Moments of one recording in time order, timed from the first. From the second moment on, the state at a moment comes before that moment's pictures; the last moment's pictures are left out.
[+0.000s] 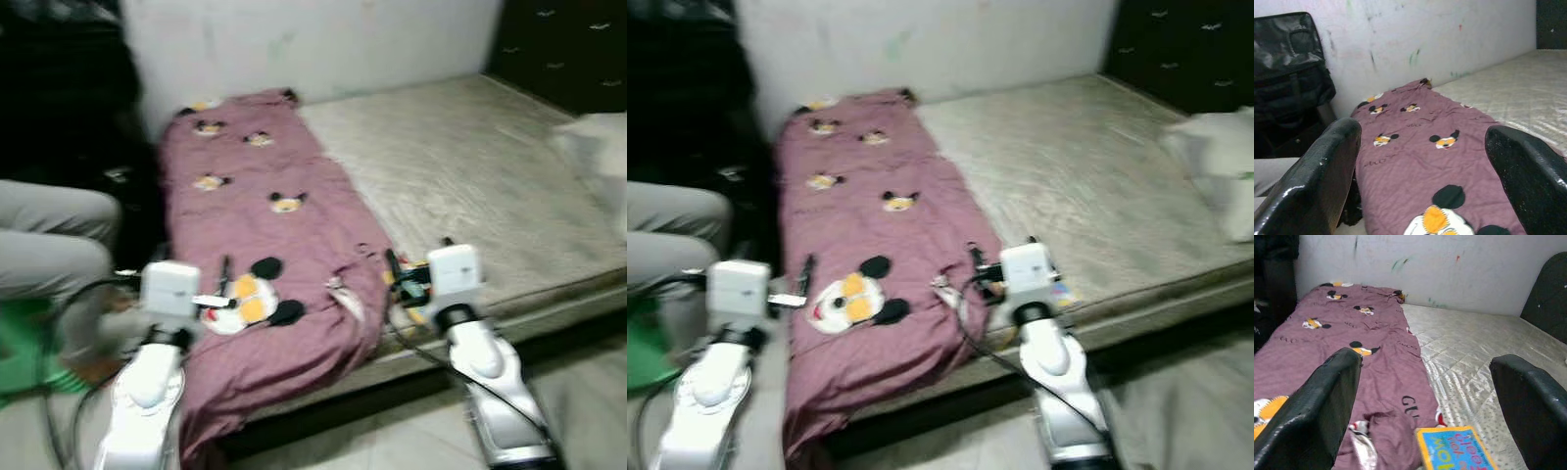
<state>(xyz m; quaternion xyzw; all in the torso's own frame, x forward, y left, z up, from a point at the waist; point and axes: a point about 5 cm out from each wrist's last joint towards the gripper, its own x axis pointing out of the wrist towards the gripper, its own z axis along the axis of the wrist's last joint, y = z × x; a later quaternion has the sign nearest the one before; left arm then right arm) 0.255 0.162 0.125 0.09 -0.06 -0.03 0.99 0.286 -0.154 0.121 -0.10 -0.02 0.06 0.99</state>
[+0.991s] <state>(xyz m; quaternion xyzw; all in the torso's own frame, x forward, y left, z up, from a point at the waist) 0.273 0.165 0.131 0.09 -0.07 -0.04 0.99 0.285 -0.159 0.120 -0.09 -0.02 0.02 1.00</state>
